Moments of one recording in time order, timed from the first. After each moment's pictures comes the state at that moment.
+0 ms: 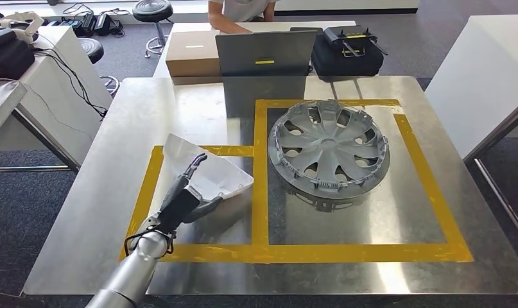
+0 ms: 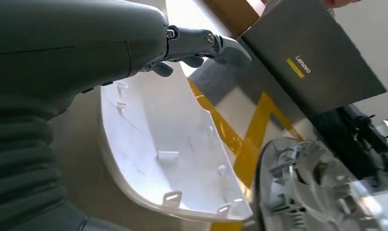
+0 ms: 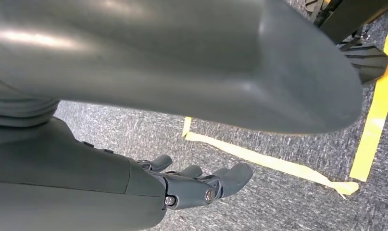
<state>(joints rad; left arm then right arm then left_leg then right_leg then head) -0.31 -0.05 -0.21 -0.93 -0.54 -0.07 -0.55 -0.07 0.00 -1.10 -0.21 1.34 0.08 0.04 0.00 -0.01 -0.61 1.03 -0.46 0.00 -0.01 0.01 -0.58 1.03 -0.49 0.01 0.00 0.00</state>
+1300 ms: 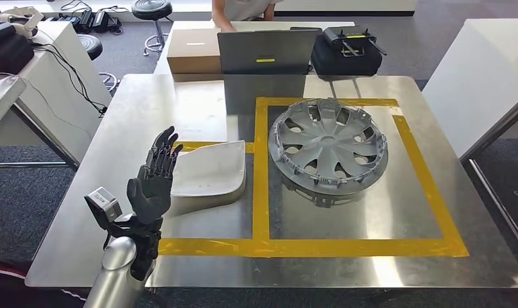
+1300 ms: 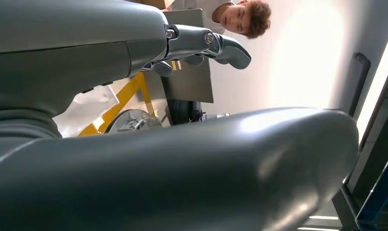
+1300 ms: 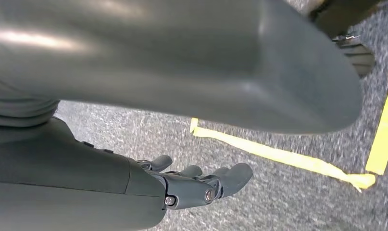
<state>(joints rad) -0.13 -0.08 -0.16 -1.43 -0.04 -0.37 -0.62 -0.07 -0.02 -1.10 -0.21 1.34 0.08 0.05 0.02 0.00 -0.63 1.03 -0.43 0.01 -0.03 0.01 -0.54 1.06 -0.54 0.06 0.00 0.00</state>
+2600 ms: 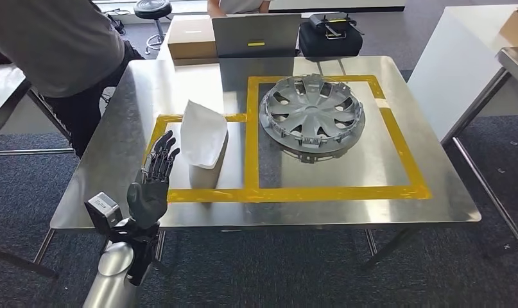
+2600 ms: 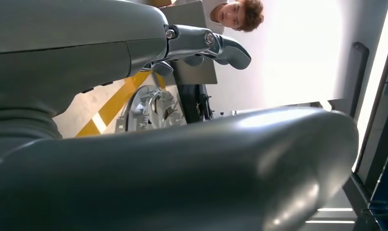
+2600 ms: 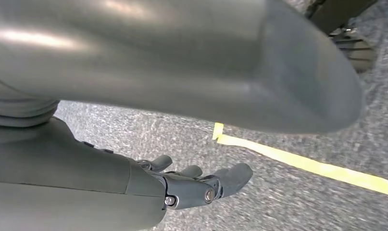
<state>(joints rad) -0.11 -0.07 -0.16 -1.45 -0.08 -0.35 -0.61 -0.07 -0.01 -1.10 -0.21 1.35 0.09 0.03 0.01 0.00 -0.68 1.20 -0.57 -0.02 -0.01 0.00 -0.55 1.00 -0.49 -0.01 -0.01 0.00</state>
